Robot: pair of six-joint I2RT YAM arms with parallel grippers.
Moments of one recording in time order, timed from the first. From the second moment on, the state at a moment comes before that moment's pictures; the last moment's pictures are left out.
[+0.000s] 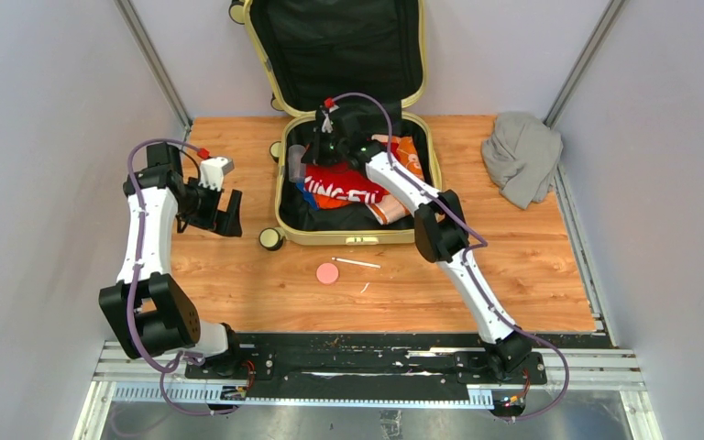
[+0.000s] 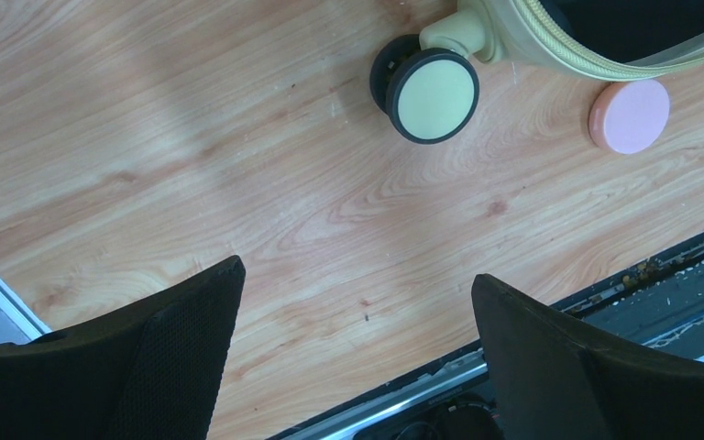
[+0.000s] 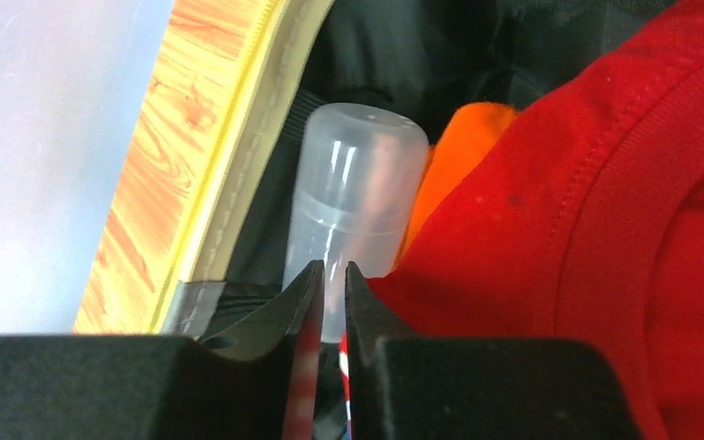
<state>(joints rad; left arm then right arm) 0.27 1.38 1.26 -1.10 0.45 0.56 0.63 2.61 2.47 -0.30 -0.32 0.55</state>
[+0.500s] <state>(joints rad) 0.28 1.41 1.25 -1.10 0.45 0.58 0.61 2.65 2.41 -0.19 -0.37 0.68</state>
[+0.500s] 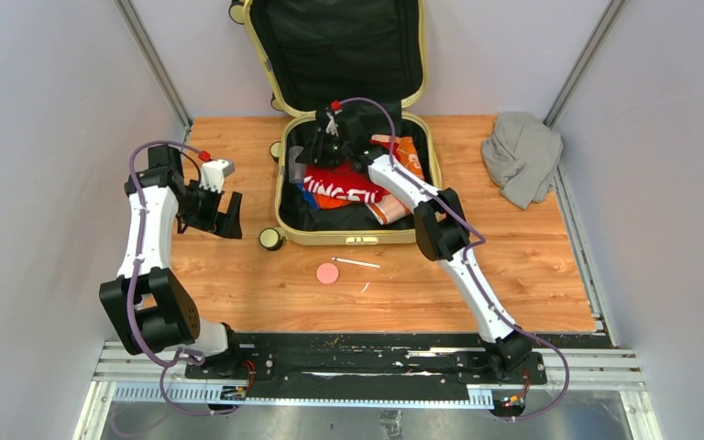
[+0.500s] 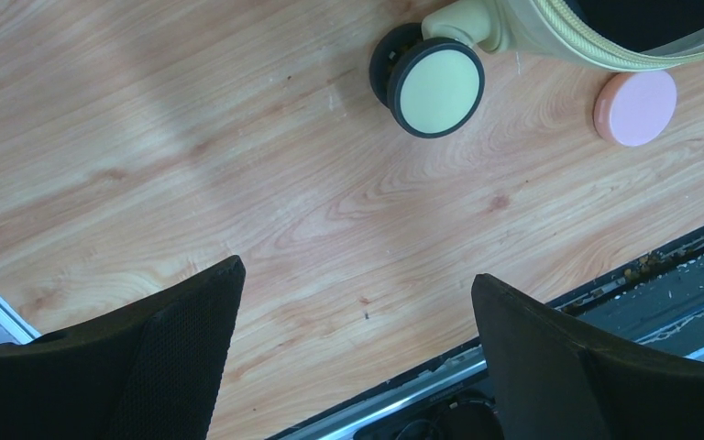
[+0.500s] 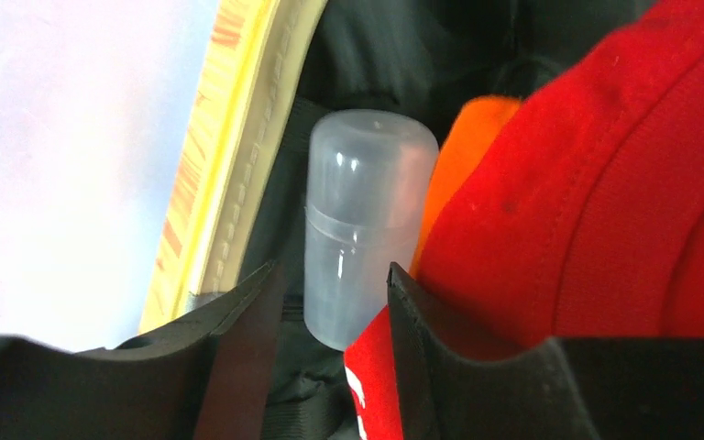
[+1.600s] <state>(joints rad) 0.30 1.43 1.23 -1.10 0.49 0.60 0.60 2.69 2.46 -0.17 -0.42 0.65</state>
